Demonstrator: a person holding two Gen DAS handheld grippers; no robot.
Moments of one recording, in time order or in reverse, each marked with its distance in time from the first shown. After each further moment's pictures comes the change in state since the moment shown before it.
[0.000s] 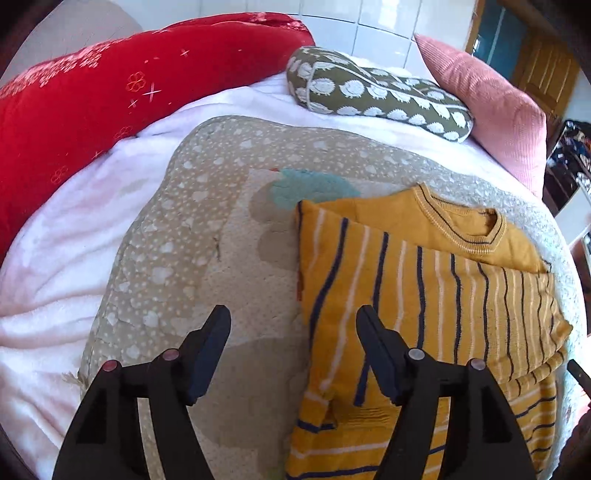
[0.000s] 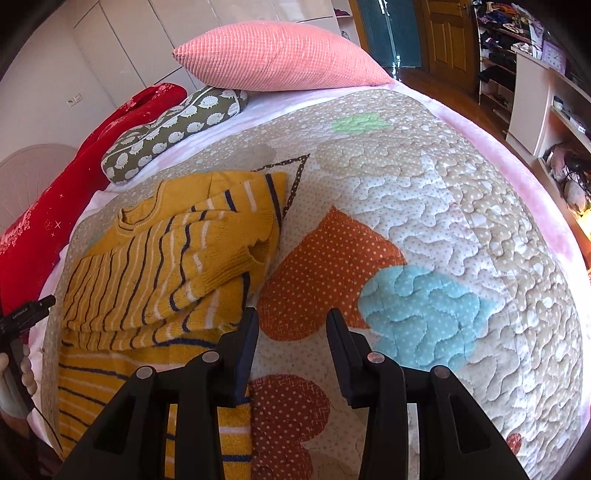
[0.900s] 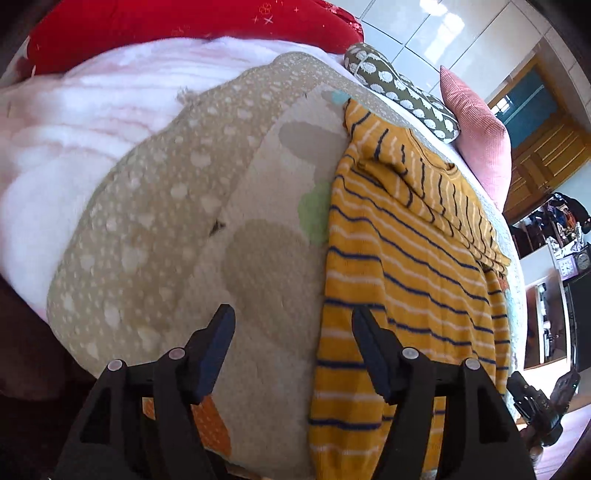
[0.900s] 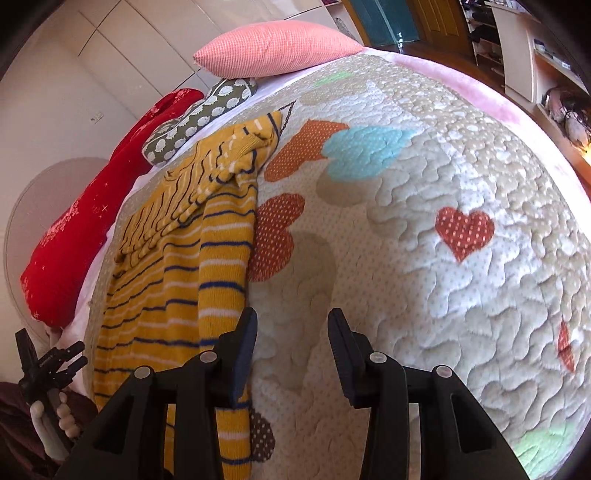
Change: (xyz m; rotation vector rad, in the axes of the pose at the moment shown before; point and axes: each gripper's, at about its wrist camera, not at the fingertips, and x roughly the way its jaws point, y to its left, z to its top) left arm -0.113 0.067 -0.235 -0.359 0.053 -0.206; right arm -0.088 -0.039 -0.140 0.084 0.040 0.223
